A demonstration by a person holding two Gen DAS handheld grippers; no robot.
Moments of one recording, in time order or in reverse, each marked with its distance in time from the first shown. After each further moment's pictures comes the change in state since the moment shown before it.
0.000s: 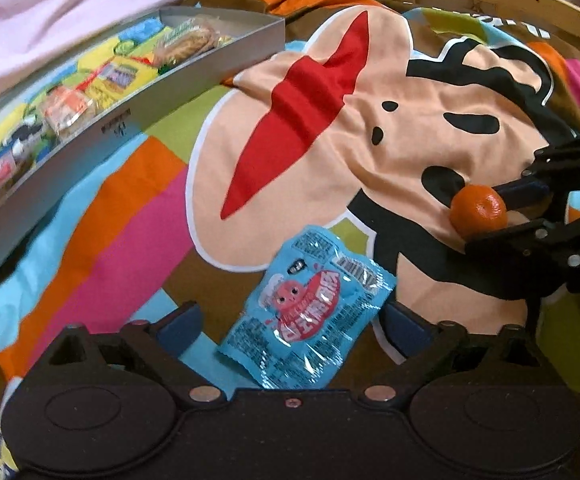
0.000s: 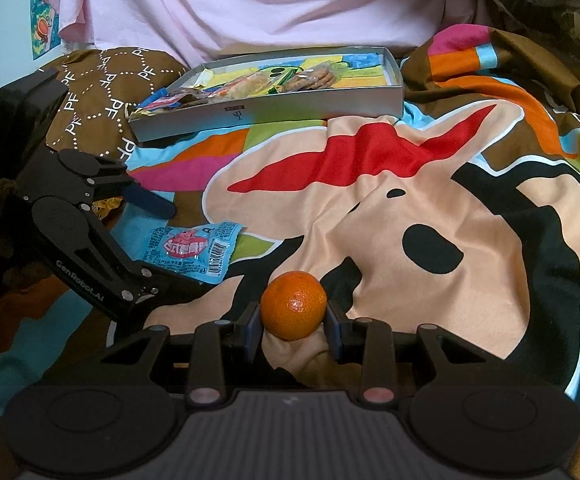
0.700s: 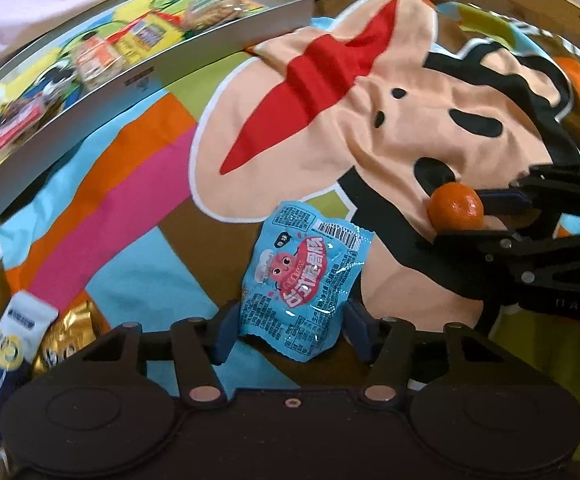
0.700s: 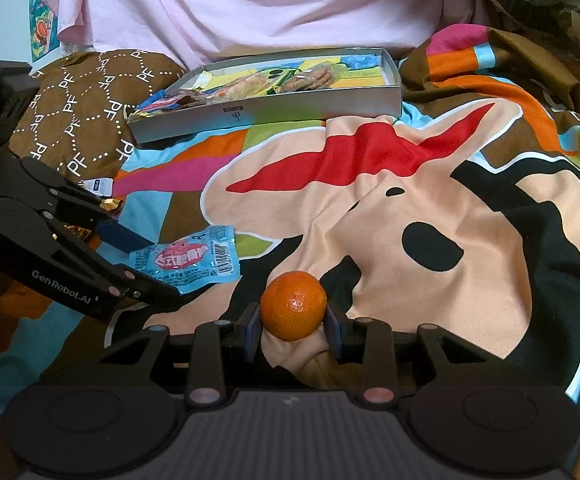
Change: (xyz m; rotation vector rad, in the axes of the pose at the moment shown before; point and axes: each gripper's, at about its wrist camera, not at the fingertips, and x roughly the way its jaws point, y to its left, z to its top) left arm -0.017 -0.023 0.001 -0.182 0.116 0.078; right arm 0.001 0.000 -0.002 0.007 -0.011 -0.005
